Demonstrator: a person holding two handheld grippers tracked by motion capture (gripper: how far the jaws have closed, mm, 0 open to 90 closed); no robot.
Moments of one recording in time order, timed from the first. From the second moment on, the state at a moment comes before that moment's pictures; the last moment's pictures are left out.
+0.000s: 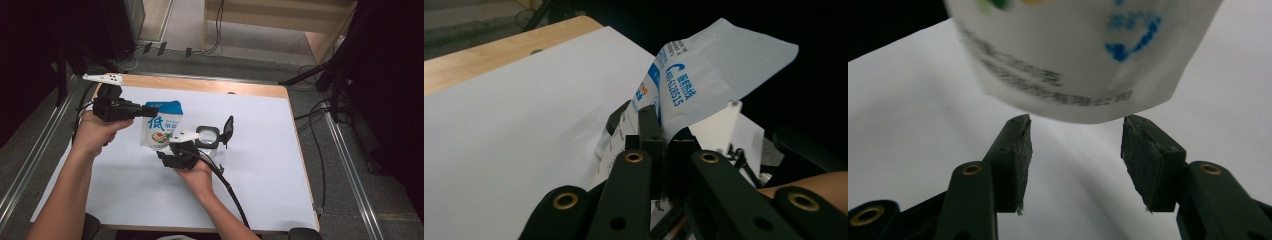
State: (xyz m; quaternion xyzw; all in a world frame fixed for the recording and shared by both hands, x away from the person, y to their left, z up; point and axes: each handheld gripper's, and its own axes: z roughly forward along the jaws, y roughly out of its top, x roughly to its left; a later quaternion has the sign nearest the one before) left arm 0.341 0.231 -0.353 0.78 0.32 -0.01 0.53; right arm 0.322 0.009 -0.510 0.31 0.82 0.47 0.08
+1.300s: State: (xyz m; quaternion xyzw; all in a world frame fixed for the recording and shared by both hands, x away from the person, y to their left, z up) left arm 0.359 0.193 -0.382 0.79 0.33 -0.02 0.51; right arm 0.308 0.024 -0.519 0.24 0.83 0.48 0.12
